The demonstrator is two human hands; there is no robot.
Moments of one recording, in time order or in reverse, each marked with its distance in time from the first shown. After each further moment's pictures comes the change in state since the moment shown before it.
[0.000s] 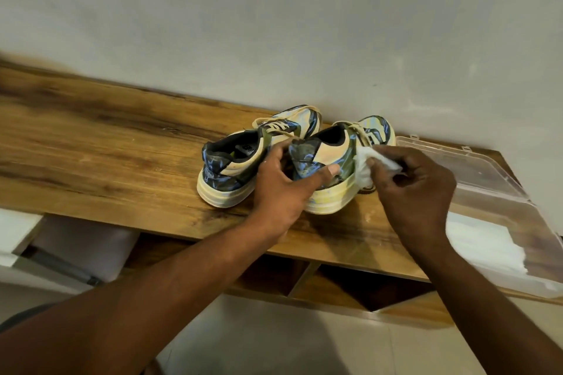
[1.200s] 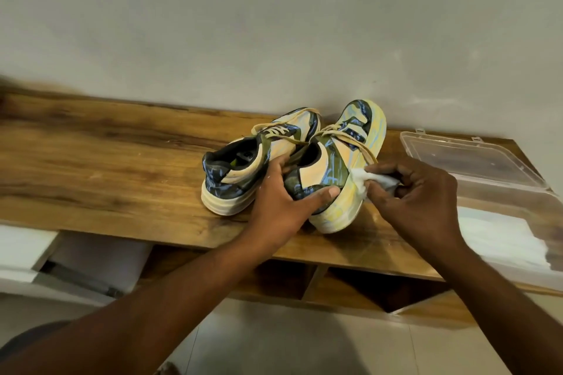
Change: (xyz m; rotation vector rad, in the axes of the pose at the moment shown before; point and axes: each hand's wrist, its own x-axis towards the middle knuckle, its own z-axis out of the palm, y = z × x) left_hand -0.015 0.006 -0.020 0.382 -0.120 -0.002; right_hand -0.008 0.012 -0.013 -0.017 -0.203 -0.030
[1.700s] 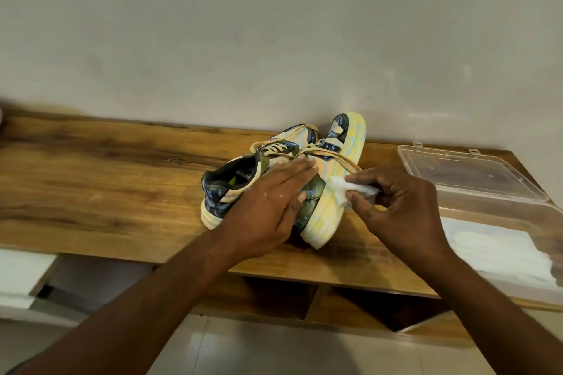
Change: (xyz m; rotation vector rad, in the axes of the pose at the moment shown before) left_hand 0.030 -0.003 -0.038 0.710 -0.203 0.692; right_hand 0.009 -0.010 0.014 0.038 -0.061 -0.062
